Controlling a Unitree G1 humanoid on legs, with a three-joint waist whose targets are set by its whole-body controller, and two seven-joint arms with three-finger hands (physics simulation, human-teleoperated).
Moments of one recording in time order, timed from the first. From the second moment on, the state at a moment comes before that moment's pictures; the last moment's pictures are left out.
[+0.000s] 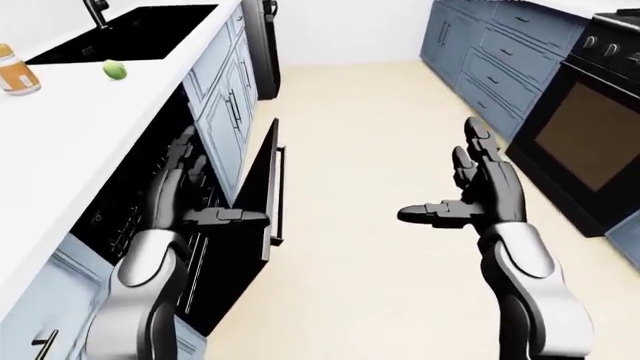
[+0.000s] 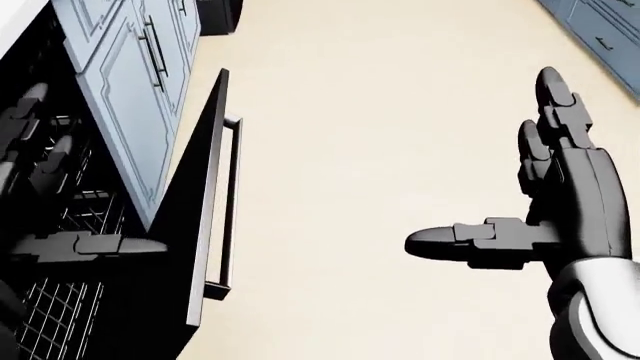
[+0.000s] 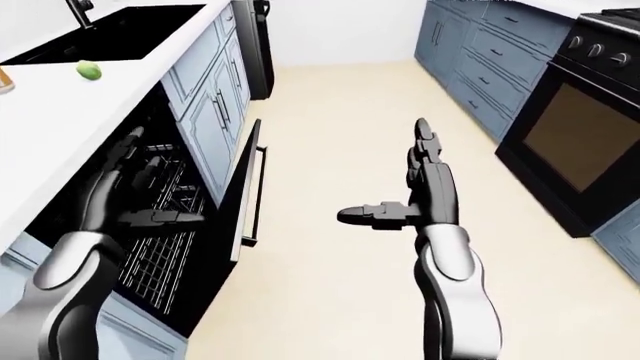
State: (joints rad) left arm -0.27 0.20 0.24 -0.58 -0.15 0.86 -0.05; right arm -0.26 -0.13 -0.17 -0.62 0.04 0.83 -0.02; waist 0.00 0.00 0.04
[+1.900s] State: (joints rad) left arm -0.27 0.19 0.23 -0.59 -0.13 0.85 -0.06; right arm -0.27 -0.13 -0.18 -0.63 0.08 0.84 -0.03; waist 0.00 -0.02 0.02
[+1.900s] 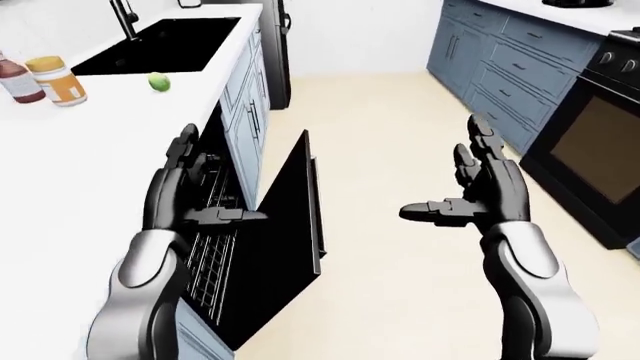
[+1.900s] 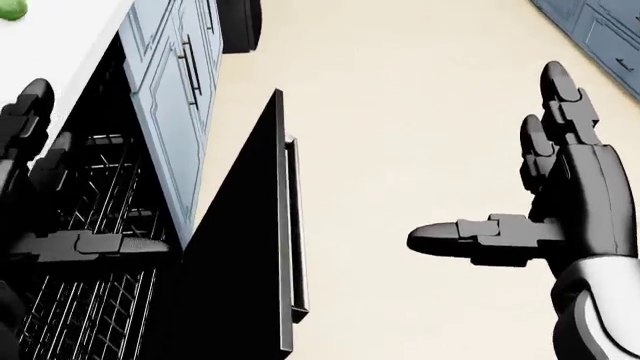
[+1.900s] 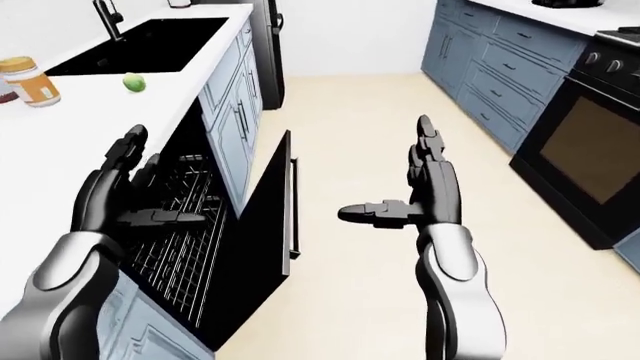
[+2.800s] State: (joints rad) left arm -0.51 0.24 0.21 -0.51 -0.17 0.89 0.03; right arm -0.50 -0.22 -0.22 -0.58 0.17 0.94 -0.12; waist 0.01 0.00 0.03
